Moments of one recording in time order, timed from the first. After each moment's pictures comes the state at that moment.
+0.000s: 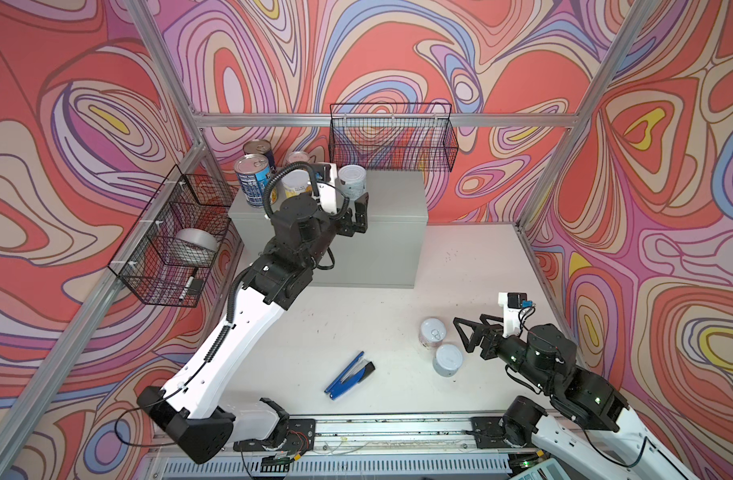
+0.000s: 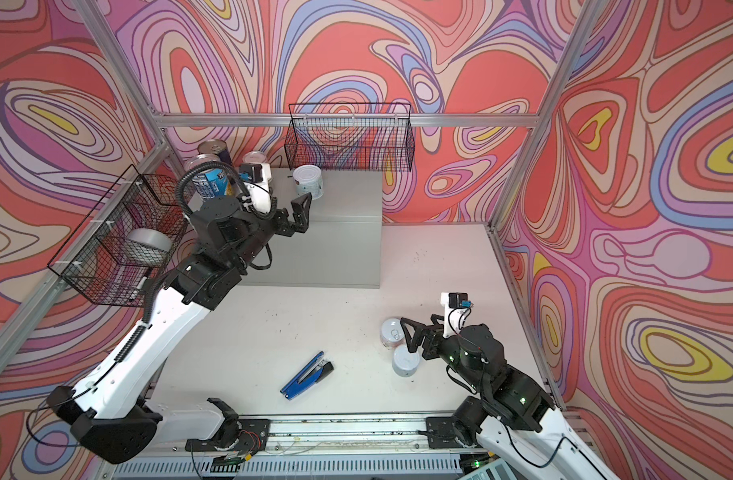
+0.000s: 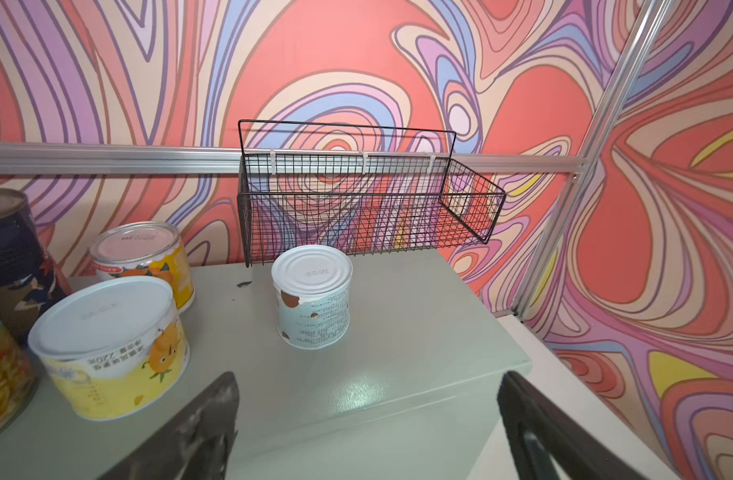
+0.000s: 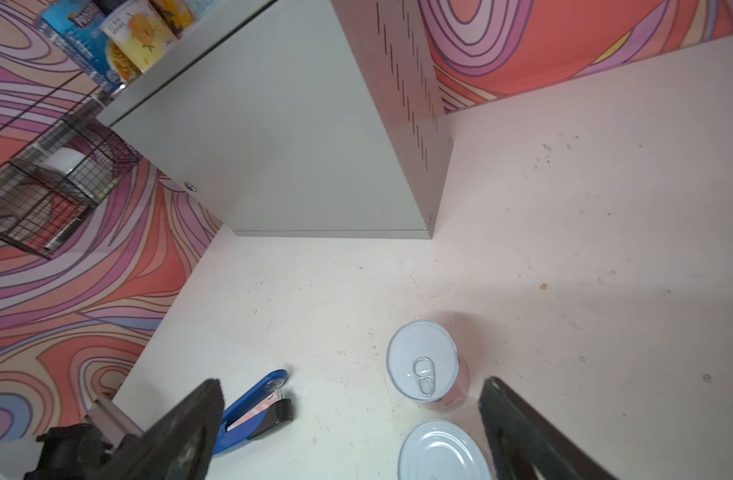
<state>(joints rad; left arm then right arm) -0.56 1.28 1.56 -0.28 -0.20 -0.16 0.69 0.45 0.70 -0.63 0.18 0.56</state>
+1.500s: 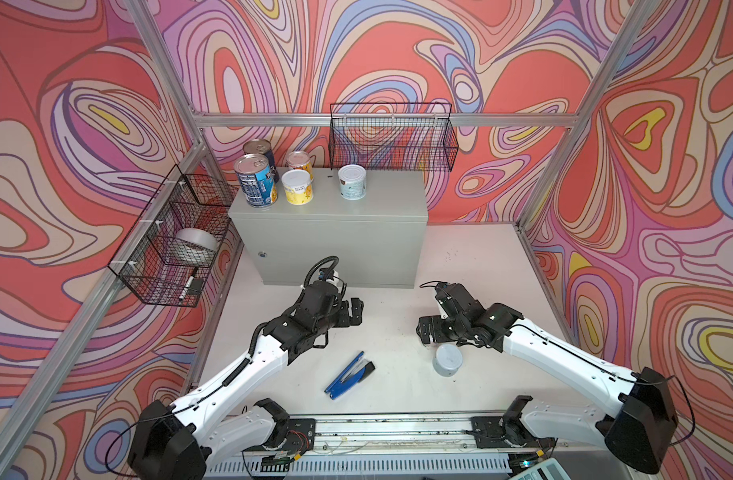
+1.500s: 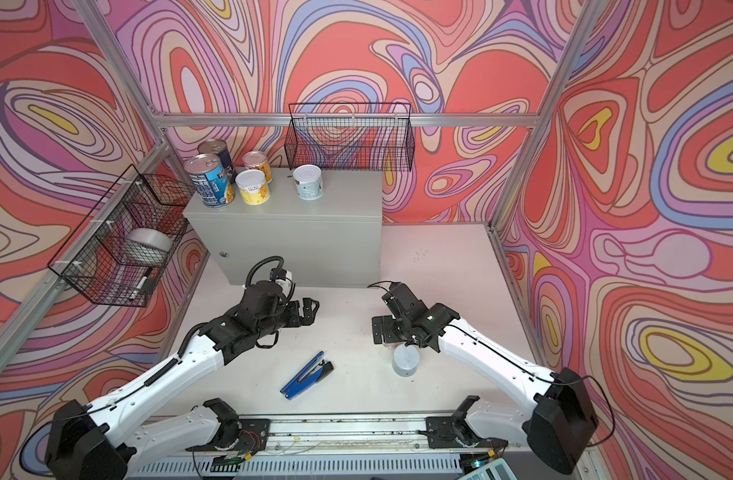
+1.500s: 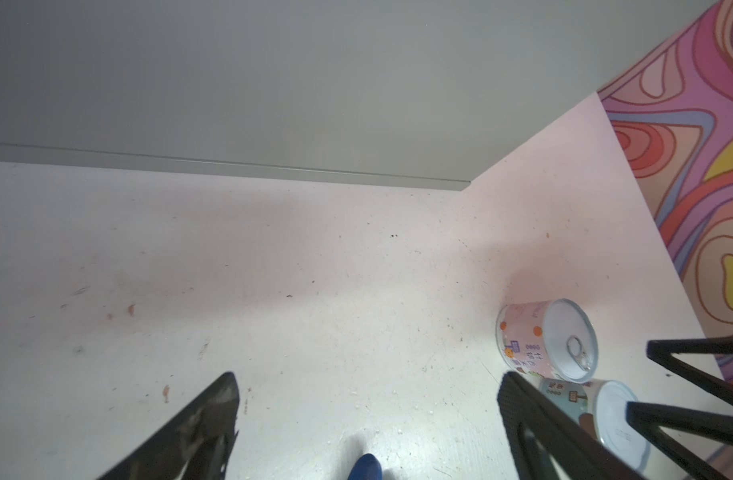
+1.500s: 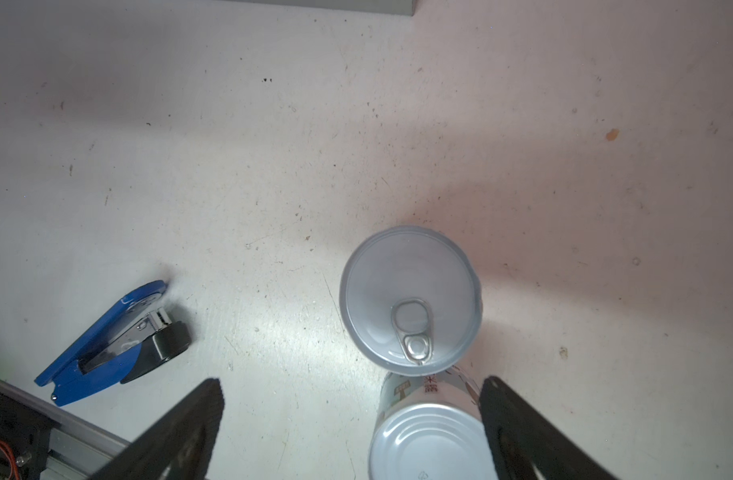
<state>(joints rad) -0.59 1.09 0.78 -0.36 -0.03 -0.56 0.69 1.23 0.91 -0.75 0.04 0.54</state>
